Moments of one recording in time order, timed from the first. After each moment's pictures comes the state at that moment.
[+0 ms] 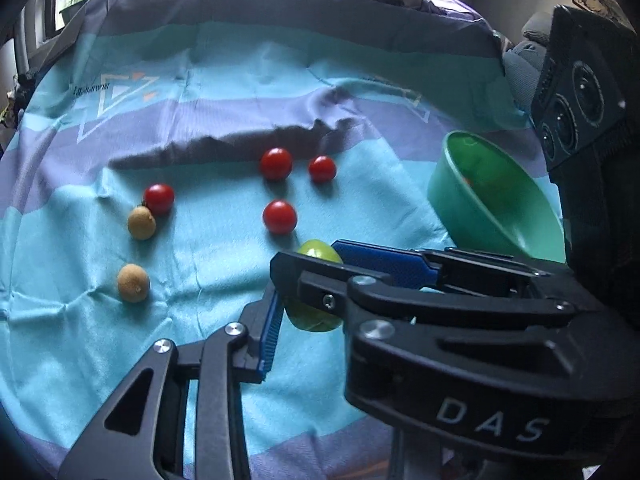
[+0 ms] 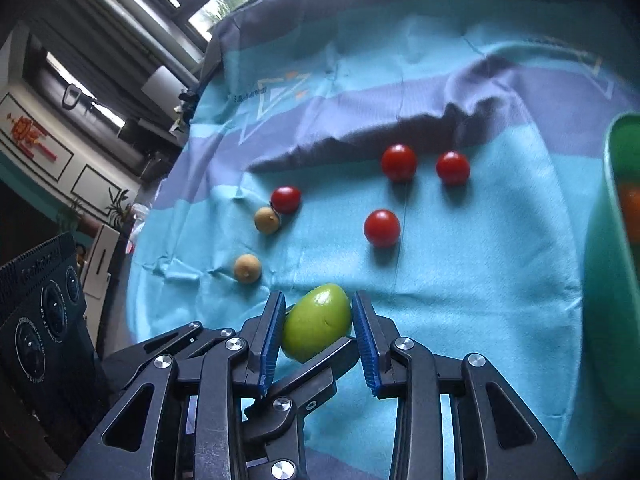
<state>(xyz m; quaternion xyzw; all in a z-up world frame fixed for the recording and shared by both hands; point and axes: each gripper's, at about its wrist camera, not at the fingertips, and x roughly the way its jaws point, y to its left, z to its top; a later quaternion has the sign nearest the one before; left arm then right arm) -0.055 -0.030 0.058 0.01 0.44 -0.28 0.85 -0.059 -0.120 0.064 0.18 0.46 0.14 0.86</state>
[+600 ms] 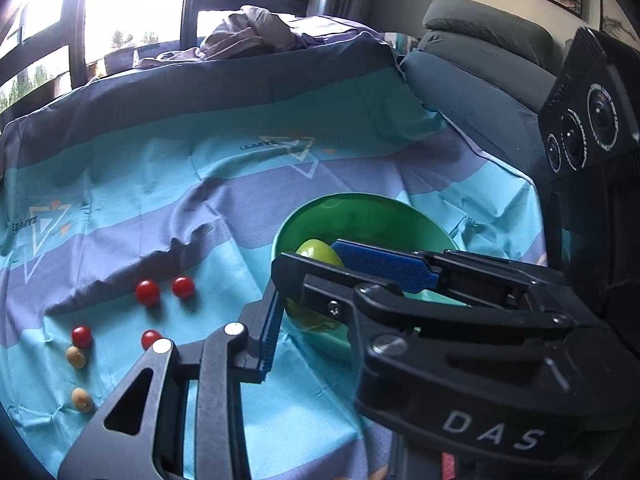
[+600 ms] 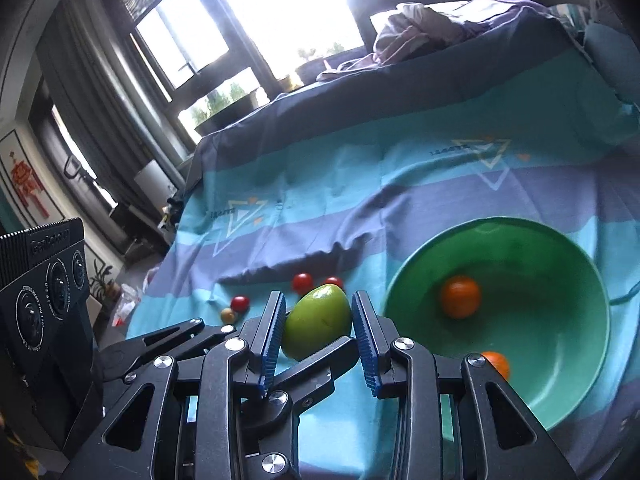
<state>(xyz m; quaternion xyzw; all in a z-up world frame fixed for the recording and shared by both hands) -0.083 -0.152 0.128 0.07 0.35 -0.40 0.85 -0.128 -0.234 0.142 0.20 0.32 0.05 0.93</state>
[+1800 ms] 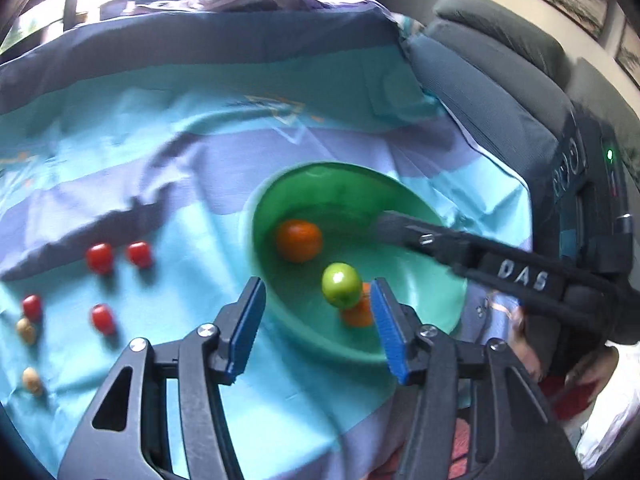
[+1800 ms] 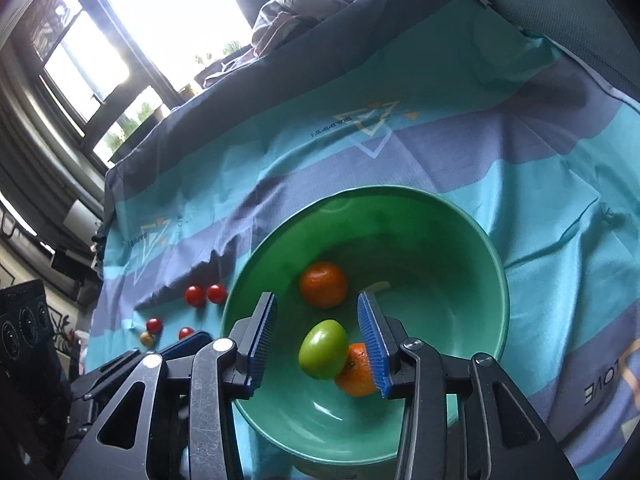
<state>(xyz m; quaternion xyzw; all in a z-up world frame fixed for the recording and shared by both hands) -0.064 -0.149 0.103 0.02 0.41 -0.40 0.82 -0.139 -0.316 0.111 0.26 0.36 -0.08 0.90</state>
